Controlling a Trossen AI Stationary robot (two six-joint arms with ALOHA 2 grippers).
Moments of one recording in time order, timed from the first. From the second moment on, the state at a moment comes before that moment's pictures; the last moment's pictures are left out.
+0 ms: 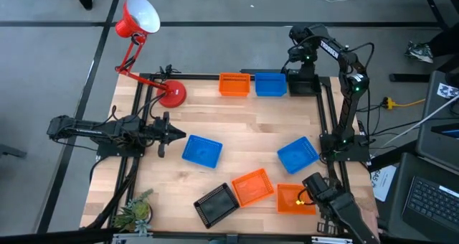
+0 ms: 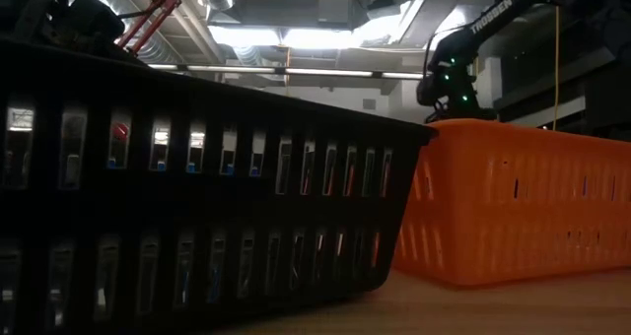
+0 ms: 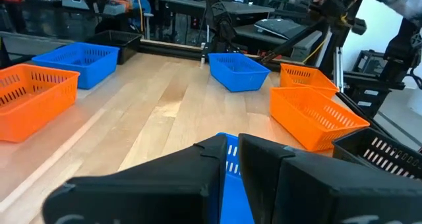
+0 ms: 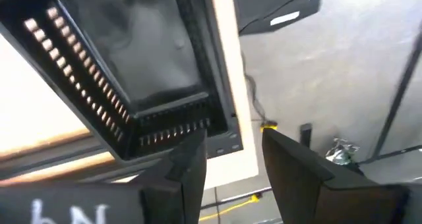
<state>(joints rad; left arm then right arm) -0.02 0.20 0.01 0.16 -0.07 -0.15 -1.11 1.99 1.77 -1.36 0.33 -0.86</state>
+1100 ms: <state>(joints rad) -0.02 0.20 0.01 0.17 -0.06 -0.15 -0.35 1.67 1.84 -1.57 -0.64 -0.23</state>
